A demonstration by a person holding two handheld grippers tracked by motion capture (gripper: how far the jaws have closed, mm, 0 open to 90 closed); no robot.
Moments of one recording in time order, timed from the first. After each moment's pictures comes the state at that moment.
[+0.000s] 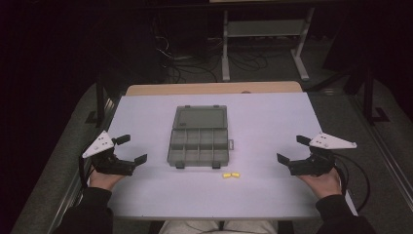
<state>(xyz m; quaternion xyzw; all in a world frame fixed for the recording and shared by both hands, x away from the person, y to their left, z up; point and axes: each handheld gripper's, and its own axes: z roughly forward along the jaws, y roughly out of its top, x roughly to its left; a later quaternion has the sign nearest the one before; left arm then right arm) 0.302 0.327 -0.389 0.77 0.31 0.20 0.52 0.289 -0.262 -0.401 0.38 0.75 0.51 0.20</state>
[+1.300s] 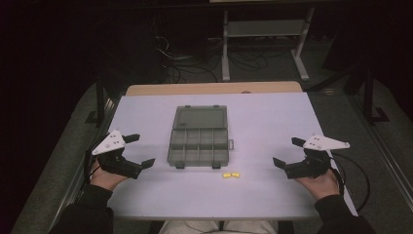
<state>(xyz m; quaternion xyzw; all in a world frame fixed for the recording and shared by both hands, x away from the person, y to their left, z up) 0.298 0.295 -0.361 0.82 0.25 0.18 0.48 0.287 -0.251 -0.401 0.36 0.77 0.49 0.19</state>
